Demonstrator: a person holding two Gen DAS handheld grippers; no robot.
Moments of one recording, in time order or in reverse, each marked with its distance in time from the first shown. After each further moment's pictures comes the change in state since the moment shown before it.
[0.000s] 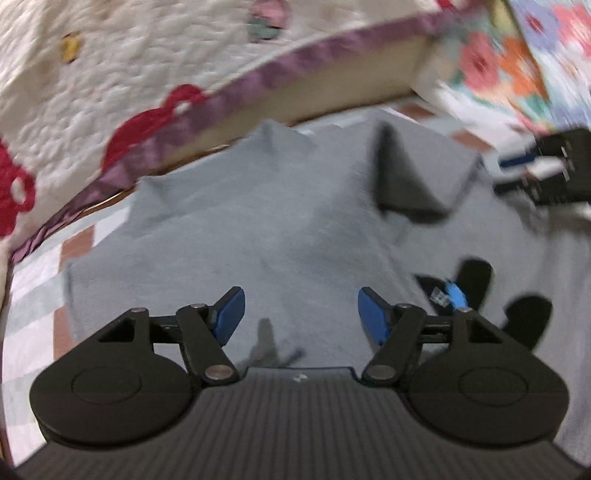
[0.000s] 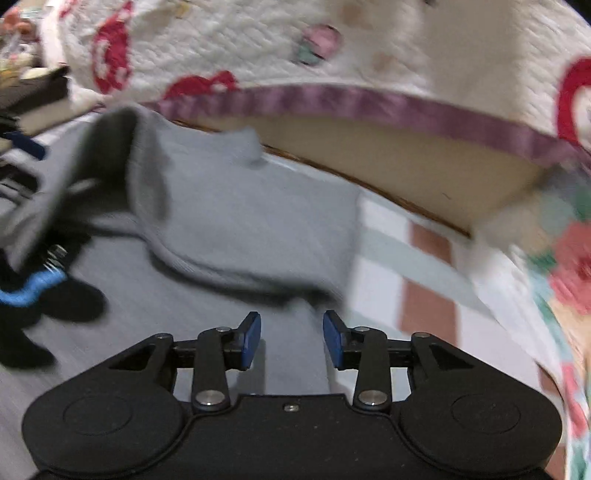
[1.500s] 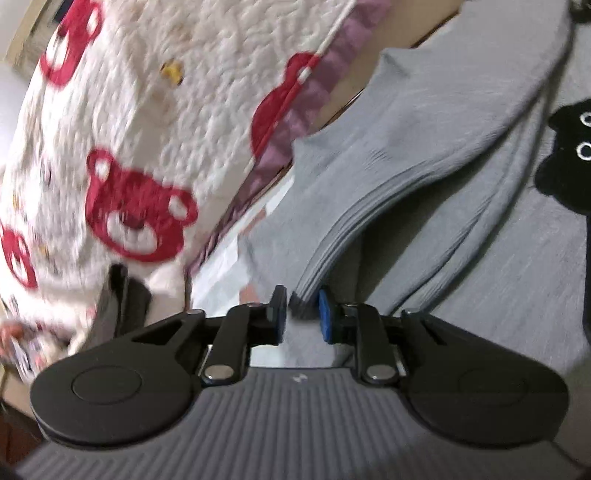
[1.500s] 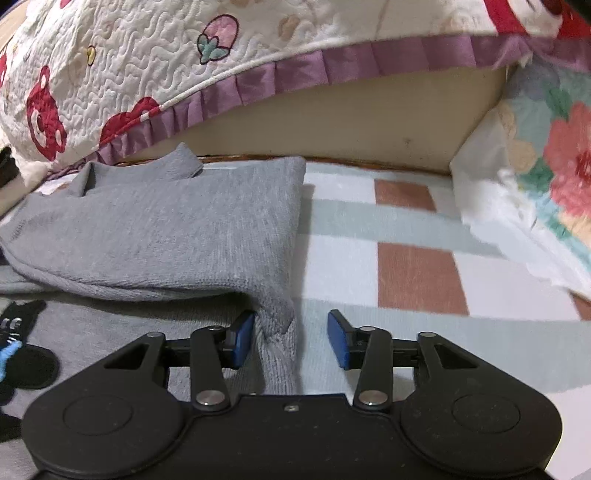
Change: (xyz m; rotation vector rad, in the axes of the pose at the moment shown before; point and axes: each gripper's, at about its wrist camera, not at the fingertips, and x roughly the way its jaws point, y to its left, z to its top) left arm -0.009 0.051 -0.066 0.251 0.081 0.576; right arm 0.045 -0.046 -0.003 0.287 -0.007 0.089
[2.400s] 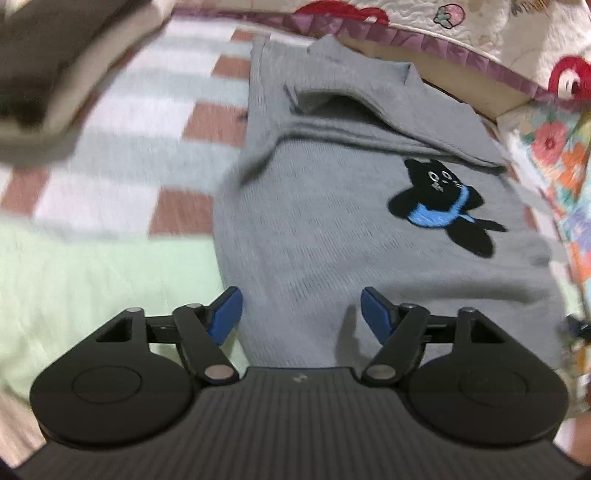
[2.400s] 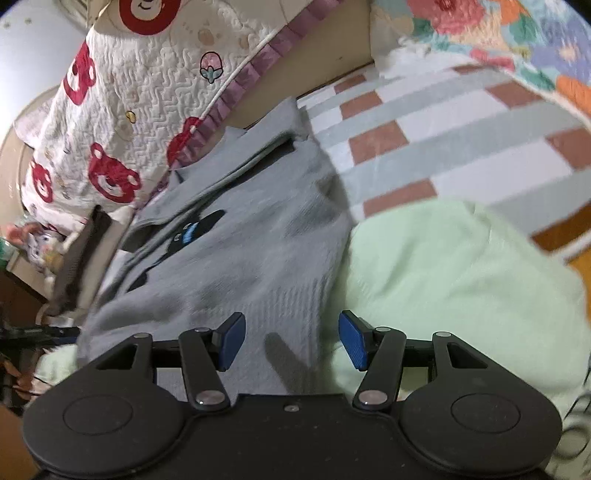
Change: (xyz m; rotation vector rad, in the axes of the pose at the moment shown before) left arm -0.115 0.081 -0.153 -0.878 0.343 -0.707; right arm -0.221 0.002 -0.183 0.480 0.066 0.270
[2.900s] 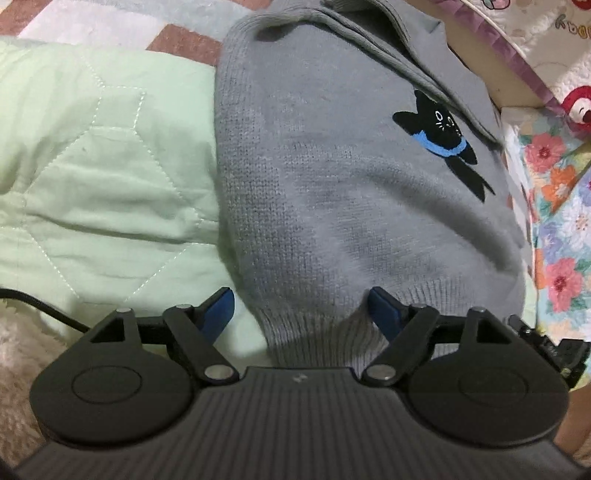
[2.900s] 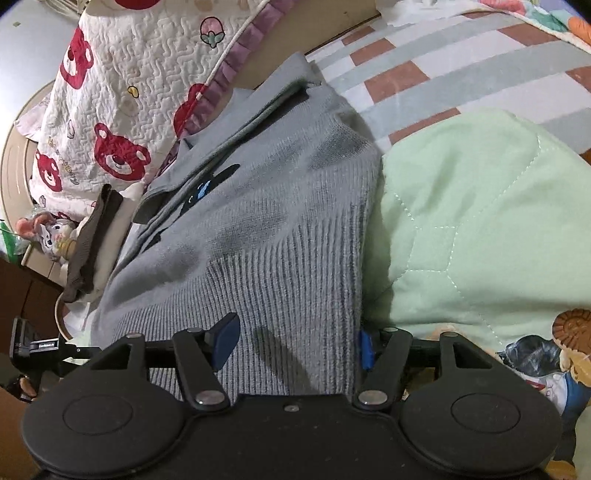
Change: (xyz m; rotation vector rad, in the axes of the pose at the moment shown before) left arm 0.035 0.013 -0.055 -0.227 0.183 -0.132; right arm 0.026 0.007 -0.023 0.038 0.086 0.041
